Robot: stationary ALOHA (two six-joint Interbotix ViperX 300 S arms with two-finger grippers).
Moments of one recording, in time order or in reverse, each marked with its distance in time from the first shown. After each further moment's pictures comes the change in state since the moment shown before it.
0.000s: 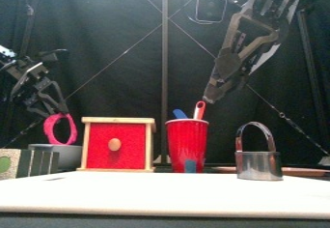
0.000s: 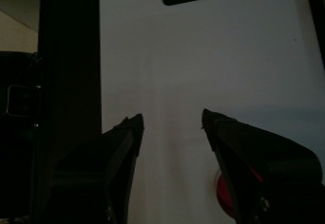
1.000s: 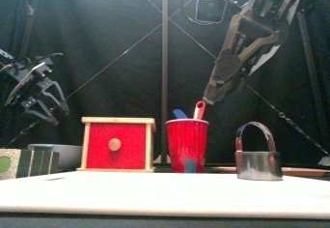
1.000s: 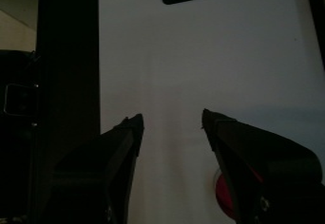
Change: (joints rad) left arm -0.011 0.002 0.018 -0.184 -0.049 -0.025; right arm -0.005 0.005 0.000 -0.008 0.000 0.000
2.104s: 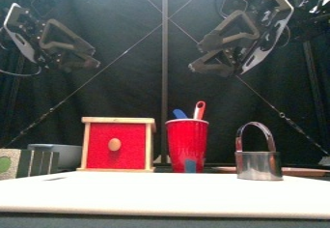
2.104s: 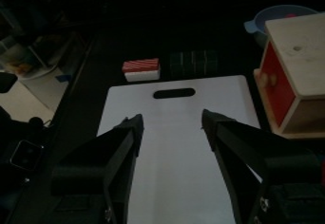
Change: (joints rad) left arm -0.824 0.239 -0.064 0.495 -0.657 -0.094; right arm -0.166 -0.135 0.229 -0.172 -0.591 -0.018
